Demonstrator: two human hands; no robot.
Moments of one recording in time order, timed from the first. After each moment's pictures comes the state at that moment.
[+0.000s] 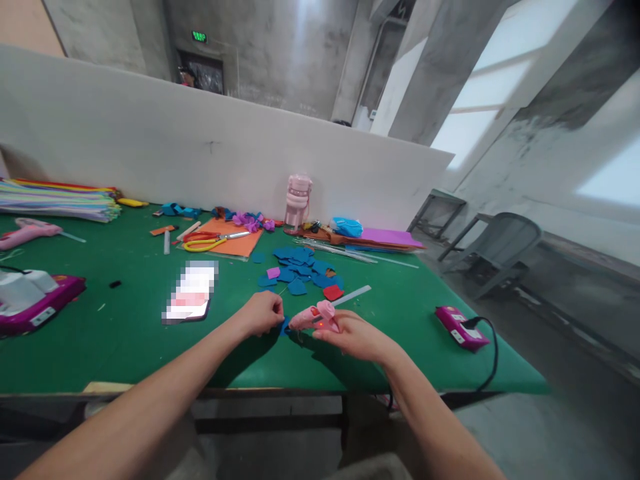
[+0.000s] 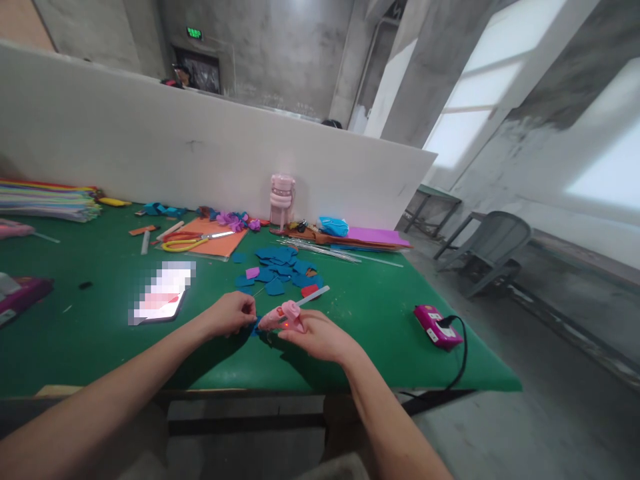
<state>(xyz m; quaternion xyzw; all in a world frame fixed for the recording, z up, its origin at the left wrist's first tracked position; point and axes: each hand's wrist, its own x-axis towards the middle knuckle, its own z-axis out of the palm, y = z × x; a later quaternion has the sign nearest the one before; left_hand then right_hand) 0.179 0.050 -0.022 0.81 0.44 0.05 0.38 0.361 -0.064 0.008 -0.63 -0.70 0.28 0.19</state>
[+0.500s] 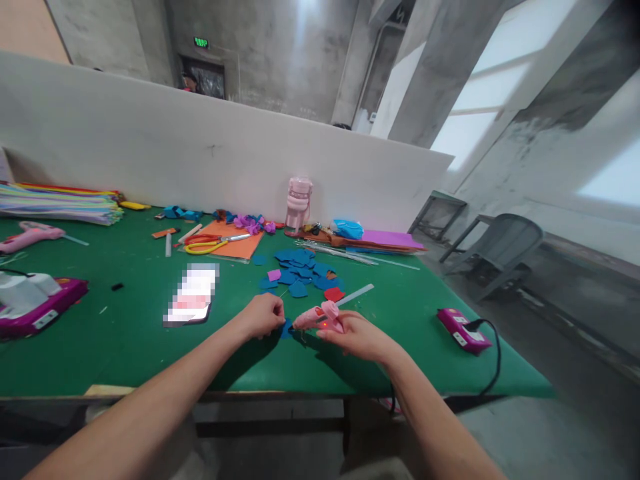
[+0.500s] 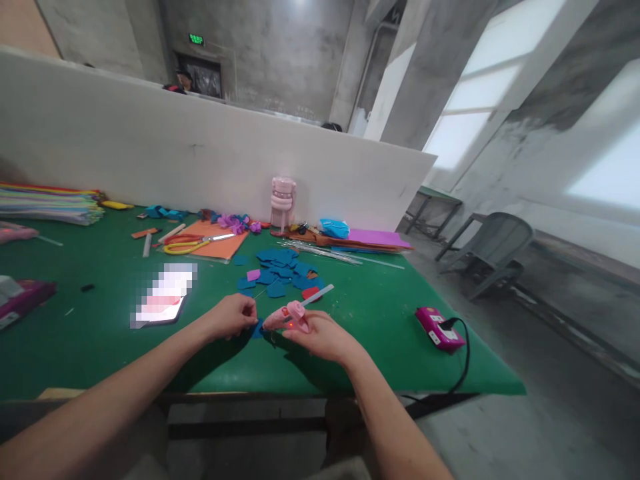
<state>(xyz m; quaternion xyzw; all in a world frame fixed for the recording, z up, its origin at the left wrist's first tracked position) 0.178 0.052 -0.027 0.80 0.44 0.06 0.39 0.368 -0.061 -0.002 -0.65 -0.64 0.34 0.22</state>
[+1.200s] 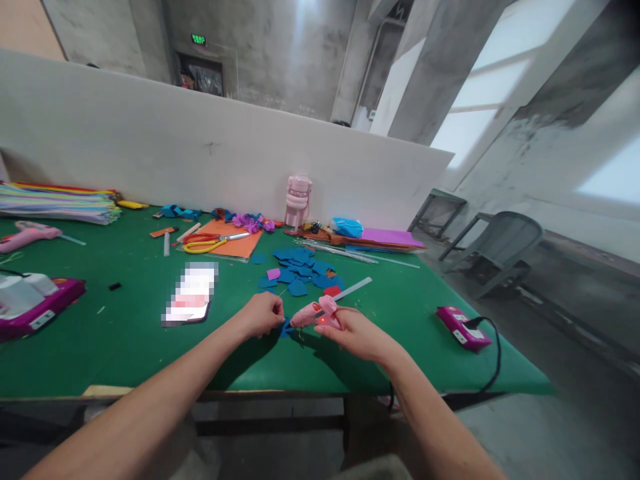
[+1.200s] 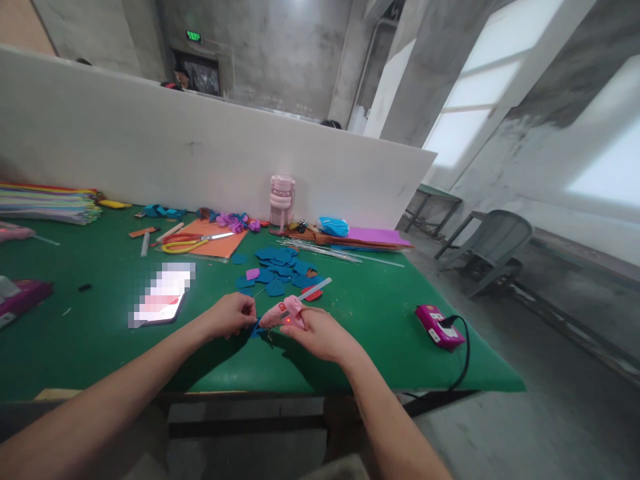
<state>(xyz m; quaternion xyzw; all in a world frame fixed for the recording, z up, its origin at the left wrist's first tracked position) 0.178 0.051 -0.024 0.81 0.44 0.05 0.39 0.364 -0.061 0.007 -0.62 -0.71 0.26 0.22</state>
